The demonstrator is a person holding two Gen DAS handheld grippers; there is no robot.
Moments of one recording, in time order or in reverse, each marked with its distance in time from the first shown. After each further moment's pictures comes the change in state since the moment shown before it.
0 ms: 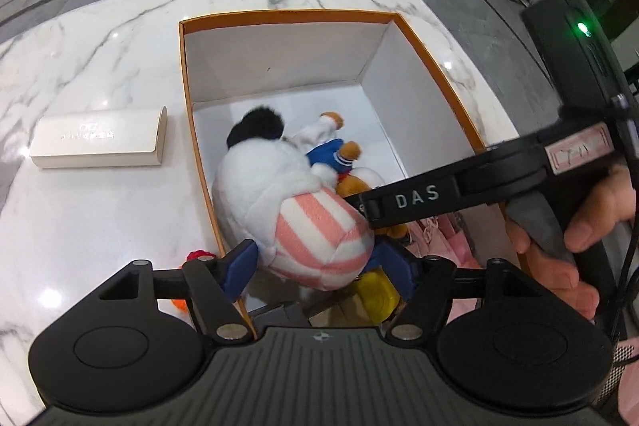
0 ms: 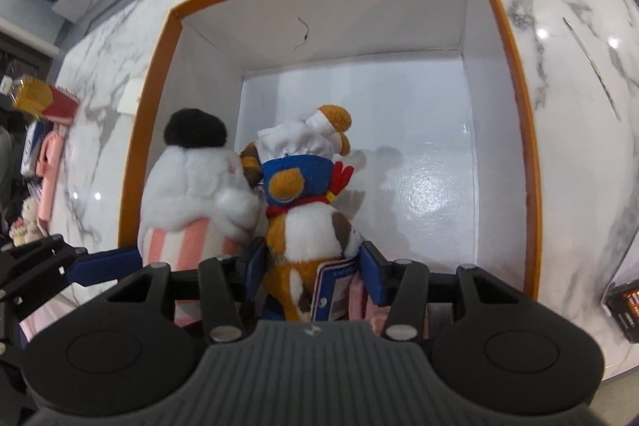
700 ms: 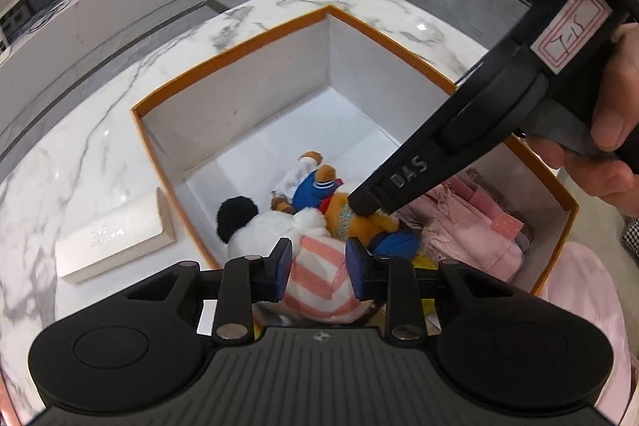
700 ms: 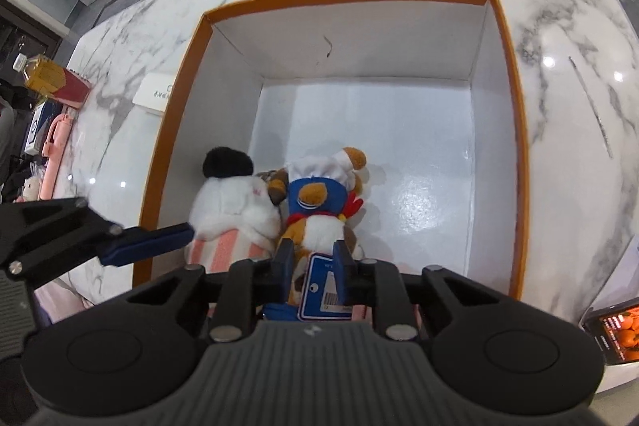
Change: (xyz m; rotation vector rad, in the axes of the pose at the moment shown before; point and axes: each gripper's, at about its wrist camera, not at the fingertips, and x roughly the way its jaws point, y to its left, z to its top) left arm 0.016 -0.034 0.002 0.399 -0.041 0.111; right arm -0.012 0.016 0.005 -0.084 -0.025 -0.013
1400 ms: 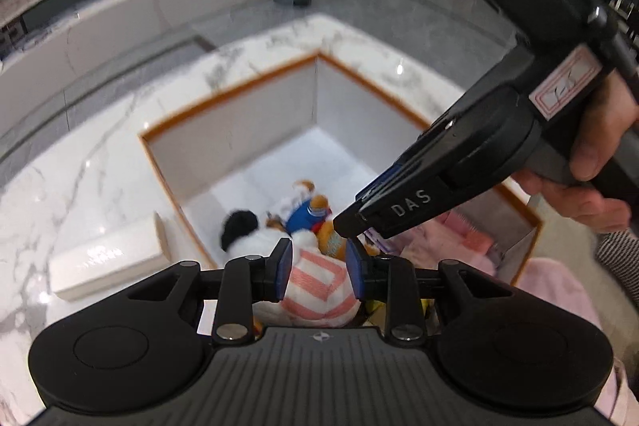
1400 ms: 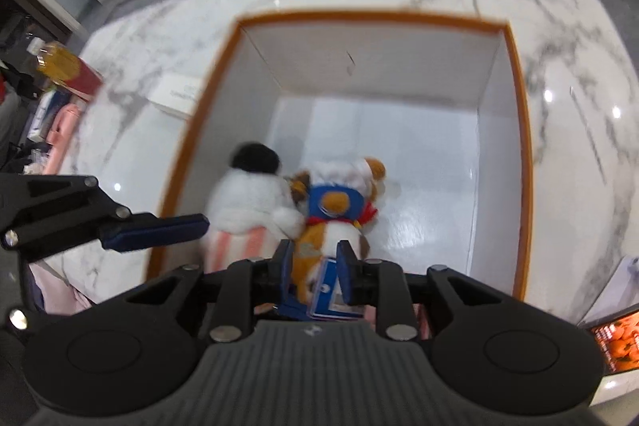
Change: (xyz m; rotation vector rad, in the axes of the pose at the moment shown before) left arm -0.036 0.017 -0.015 -0.016 -0.162 -0.069; right arm -0.016 0.022 -0.013 -0.084 -0.094 -0.021
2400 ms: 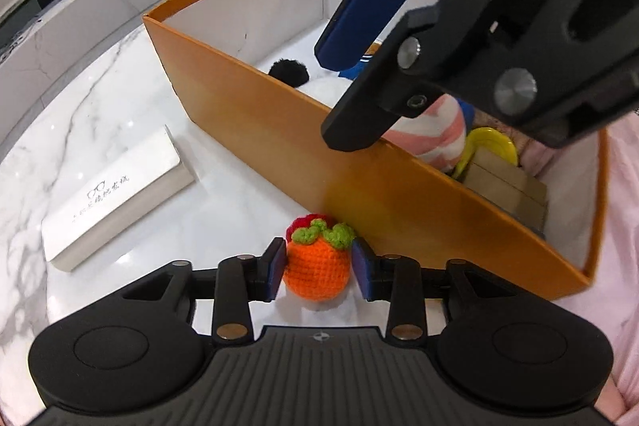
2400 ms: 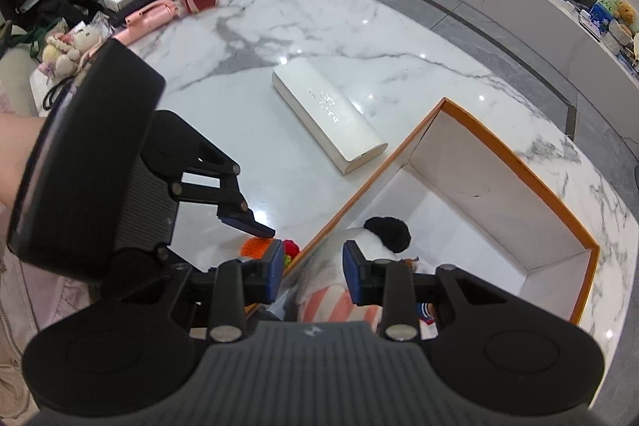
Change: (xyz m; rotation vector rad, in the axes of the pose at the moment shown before) left arm 0.075 0.051 -0.070 0.198 0.137 -0.020; right arm 0.015 0.126 0.005 -0.591 -0.026 -0.079
